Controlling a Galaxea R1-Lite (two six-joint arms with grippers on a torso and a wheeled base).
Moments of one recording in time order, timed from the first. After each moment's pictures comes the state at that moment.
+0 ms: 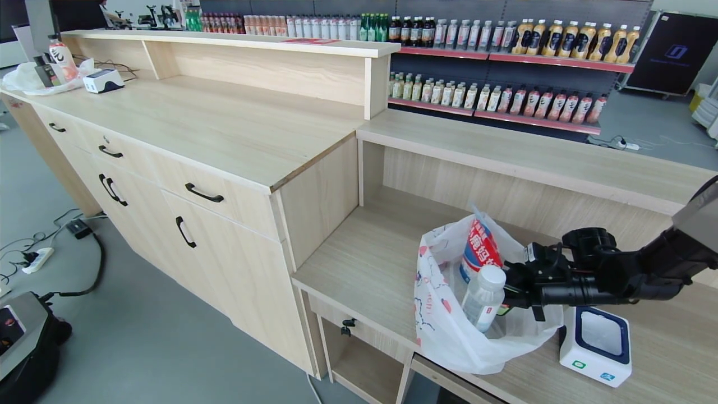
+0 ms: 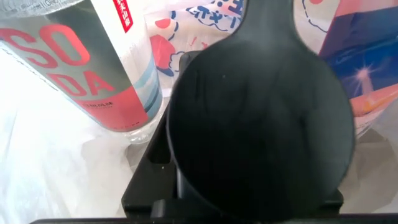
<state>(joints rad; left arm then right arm) 0.00 0.00 0.00 0.00 0.02 -0.01 -0.10 2.25 -1.02 -0.31 1.03 -1.11</state>
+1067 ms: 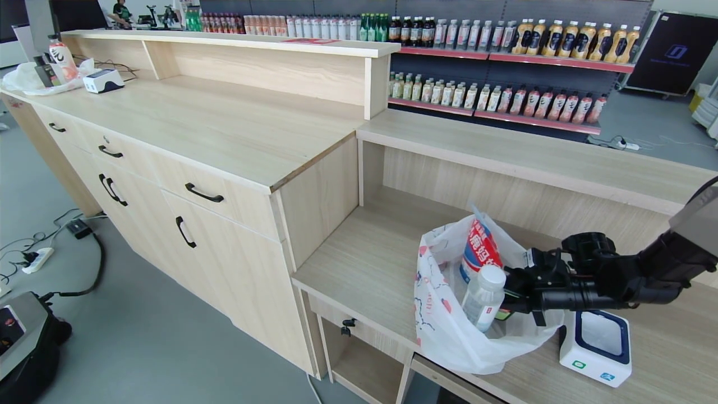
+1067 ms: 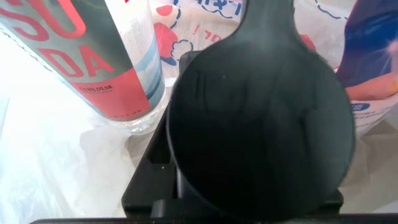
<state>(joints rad) 0.00 0.00 0.00 0.00 0.02 -0.01 -0.10 2.26 -1.01 -0.31 1.01 -1.14</state>
